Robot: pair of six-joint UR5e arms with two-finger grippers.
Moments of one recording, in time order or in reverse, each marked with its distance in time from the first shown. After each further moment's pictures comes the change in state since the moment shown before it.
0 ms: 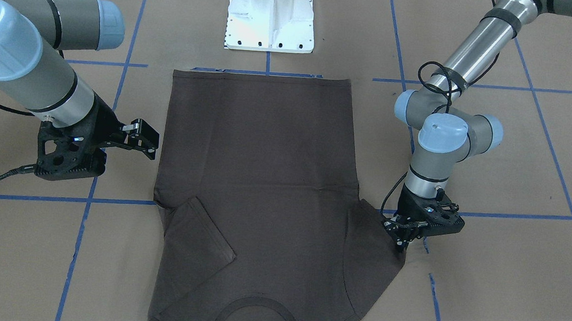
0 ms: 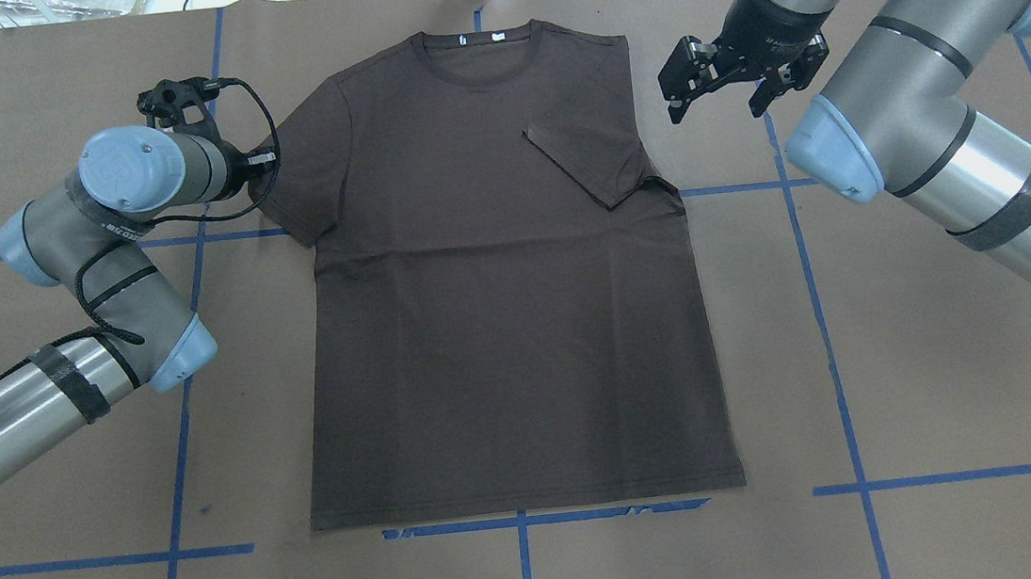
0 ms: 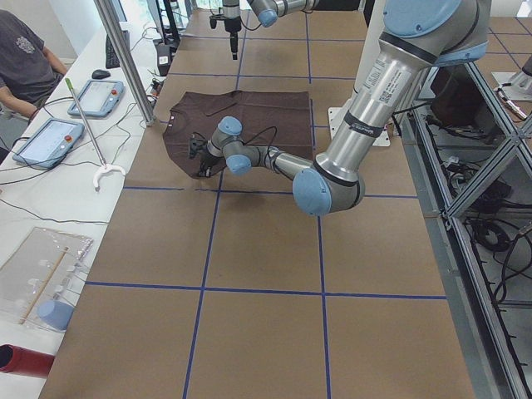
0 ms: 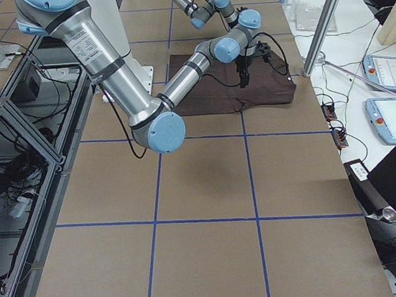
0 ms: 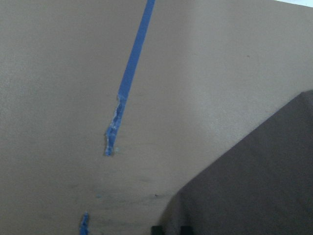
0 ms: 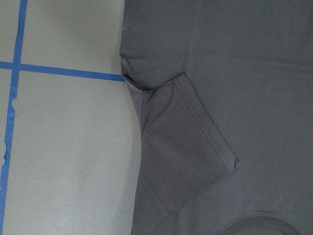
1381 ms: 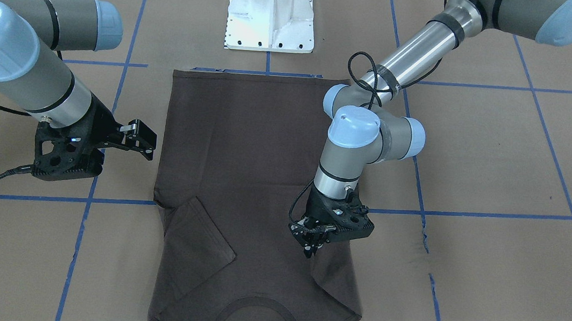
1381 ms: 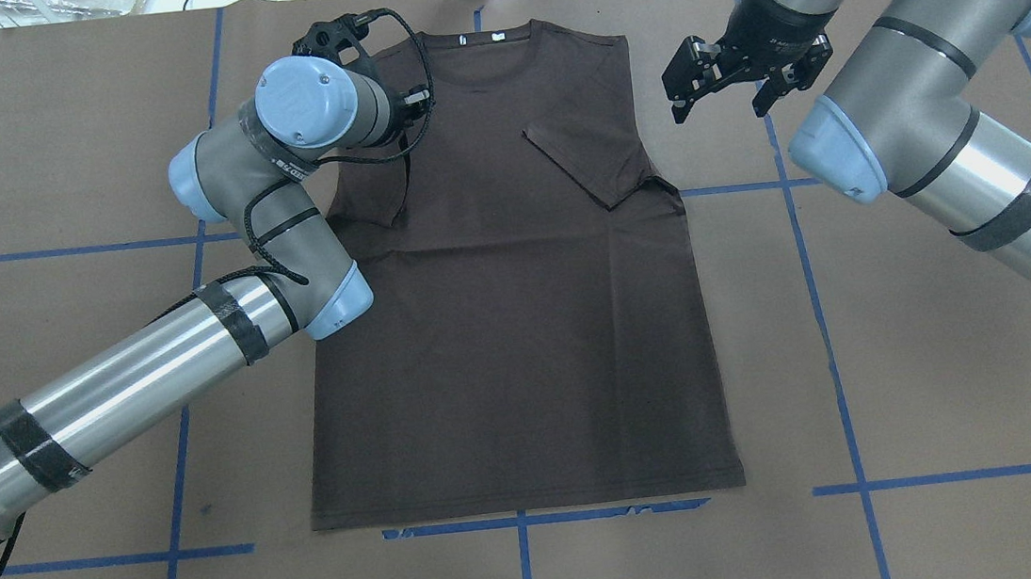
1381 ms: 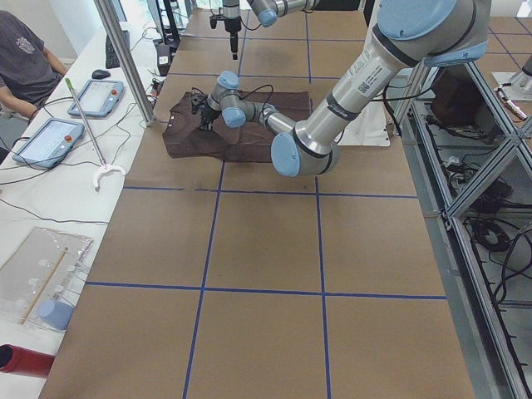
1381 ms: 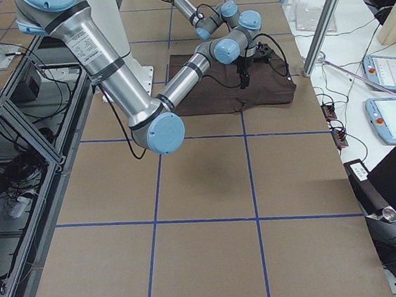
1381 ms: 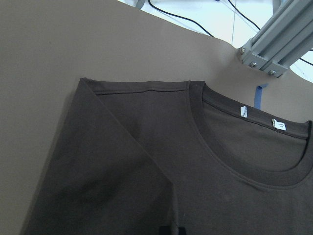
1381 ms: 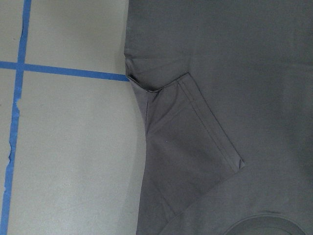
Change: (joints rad) left arm 0.067 -0.328 0.199 -0.004 0.000 -0.203; right arm 0.002 -0.005 0.001 0.003 -0.001 -0.001
